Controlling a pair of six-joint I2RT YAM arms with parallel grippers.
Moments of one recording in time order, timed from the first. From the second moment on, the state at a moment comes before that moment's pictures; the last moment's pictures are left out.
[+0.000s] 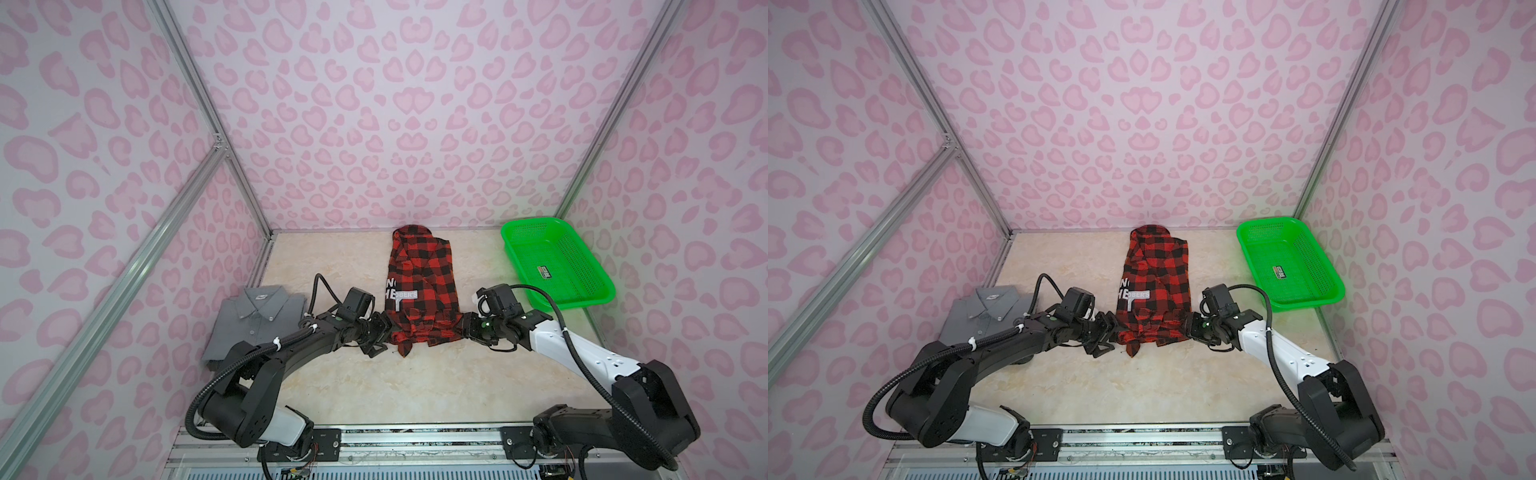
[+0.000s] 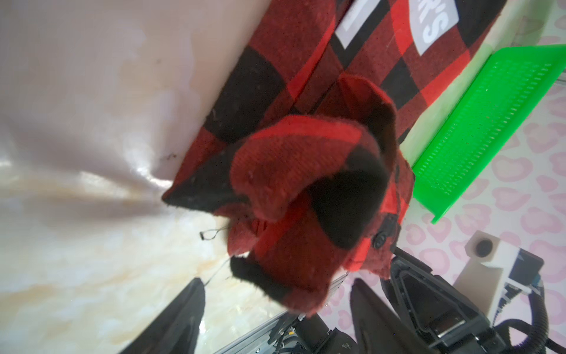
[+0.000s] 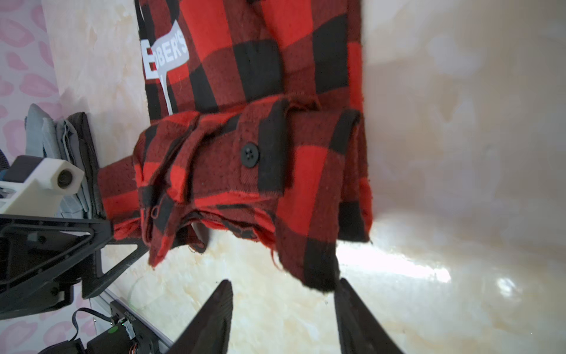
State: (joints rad) left arm -0.53 1.43 0.73 -0.27 0.47 -1.28; right arm 0.45 1.29 0.71 -0.43 -0.31 0.70
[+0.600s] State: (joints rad) left arm -0.62 1.54 0.77 -0.19 0.38 -1.29; right arm 0.63 1.43 0.65 -0.16 -0.20 0.81
